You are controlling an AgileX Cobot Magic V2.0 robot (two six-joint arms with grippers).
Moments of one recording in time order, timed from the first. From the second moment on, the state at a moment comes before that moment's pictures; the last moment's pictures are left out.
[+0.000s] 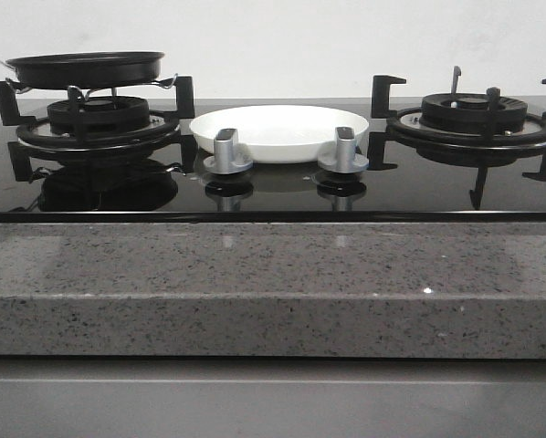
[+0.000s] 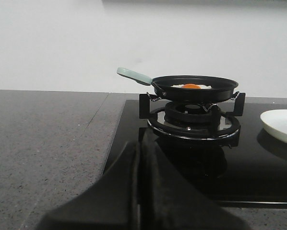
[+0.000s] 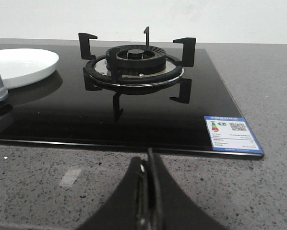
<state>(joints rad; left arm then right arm) -0.03 0.00 0.01 -0.05 0.00 0.03 0.03 -0.01 0.03 0.06 0.13 -0.01</state>
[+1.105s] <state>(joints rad) -0.03 0.32 -0.62 -0.05 0.47 0.03 0.03 0.35 -0.67 0.06 0.64 -0.01</state>
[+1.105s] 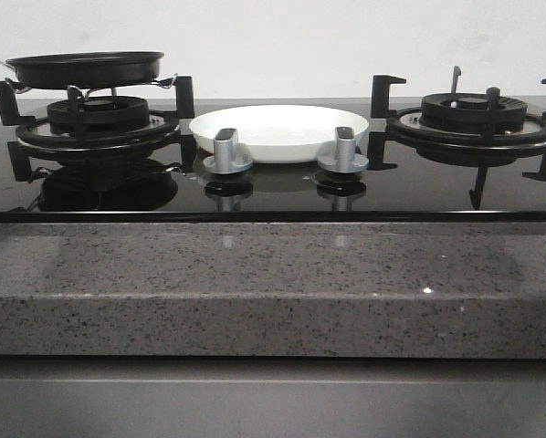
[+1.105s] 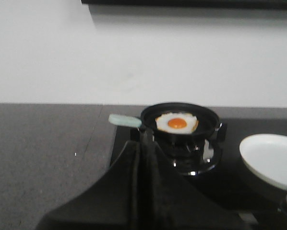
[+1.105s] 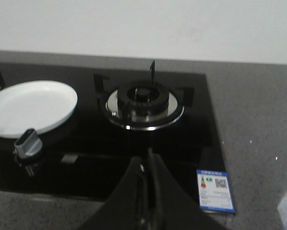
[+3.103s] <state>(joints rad) -0.03 0.49 -0.64 -0.05 0.54 0.03 0.08 1.30 -1.20 0.54 0.93 -0.37</state>
